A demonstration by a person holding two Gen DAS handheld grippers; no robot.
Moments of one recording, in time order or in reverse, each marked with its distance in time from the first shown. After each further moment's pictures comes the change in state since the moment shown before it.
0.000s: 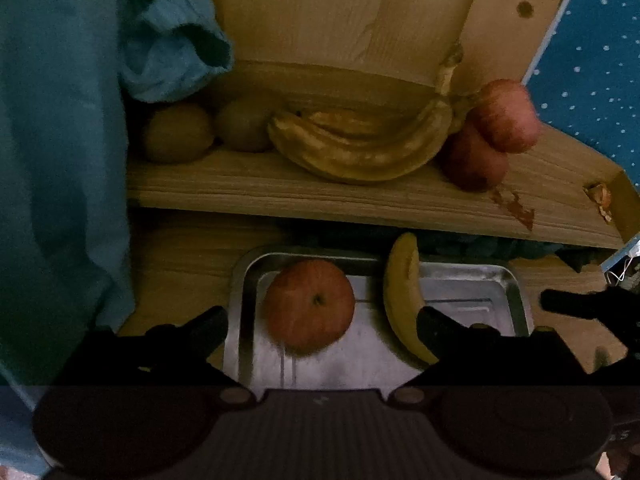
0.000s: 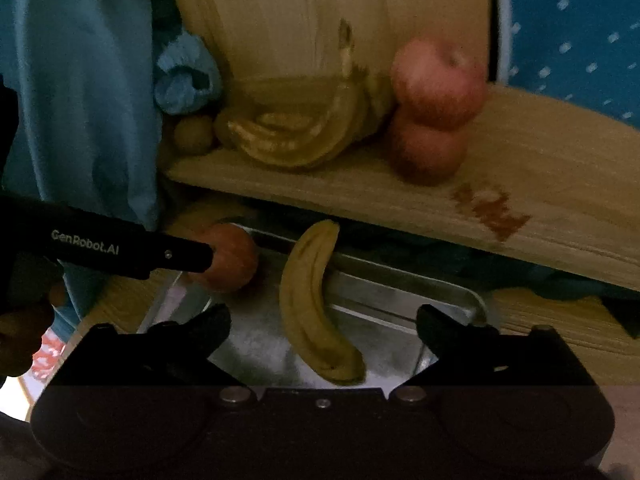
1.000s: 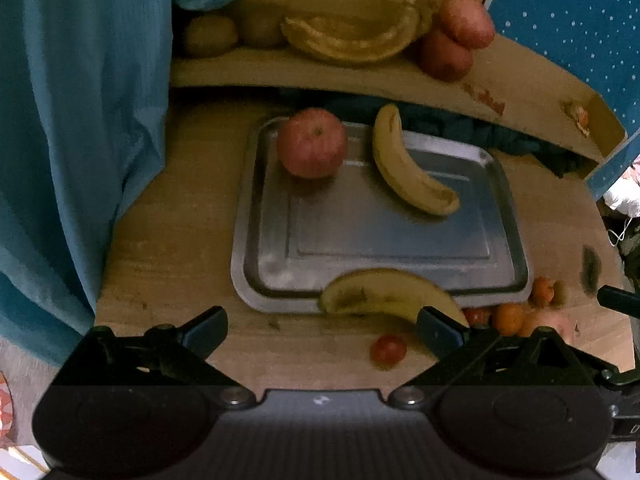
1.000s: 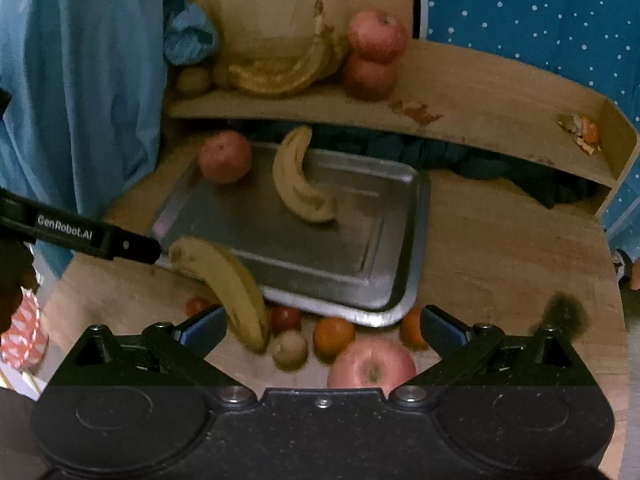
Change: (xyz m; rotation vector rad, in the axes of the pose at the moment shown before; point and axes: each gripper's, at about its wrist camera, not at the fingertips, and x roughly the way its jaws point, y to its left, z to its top) left arm -0.056 0.006 -0.101 0.009 0.128 0.016; right arm -0.092 0.045 -0.103 0.030 0.090 -0.160
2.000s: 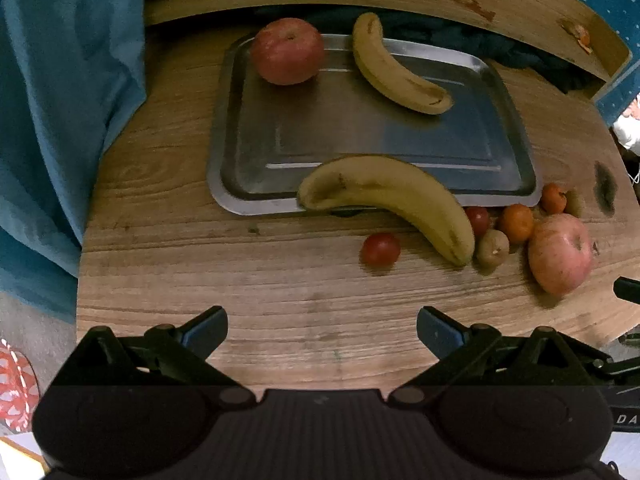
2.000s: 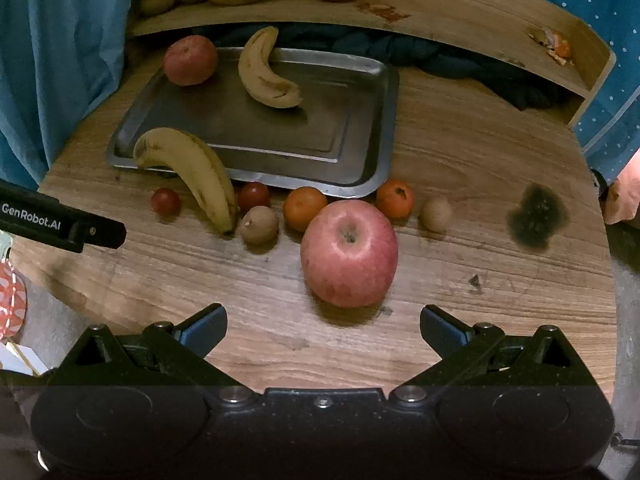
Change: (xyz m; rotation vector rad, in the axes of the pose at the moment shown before) left arm 0.011 -0.027 -0.042 0.079 0.161 0.058; right arm 0.006 0.000 -0.043 0.051 0.203 -0.093
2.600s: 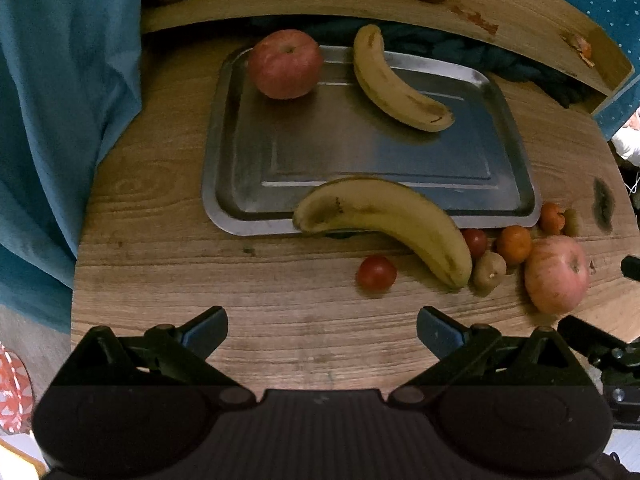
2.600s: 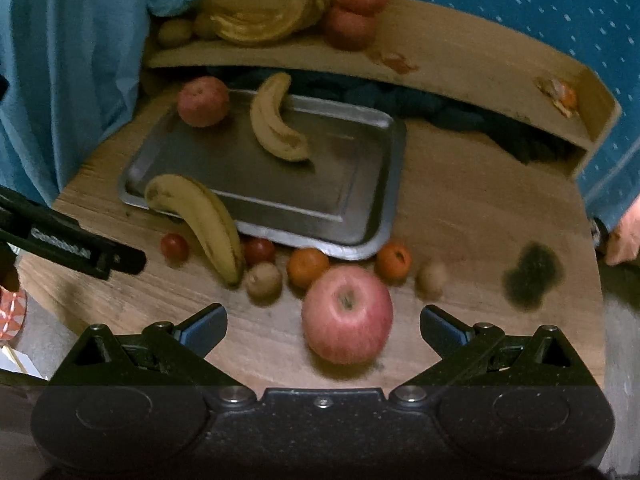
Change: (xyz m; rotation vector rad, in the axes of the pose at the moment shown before) left arm 0.003 0.003 0.010 -0.025 -0.009 -0.018; right arm -0.010 -0.001 0.025 -0.068 -0.116 0.032
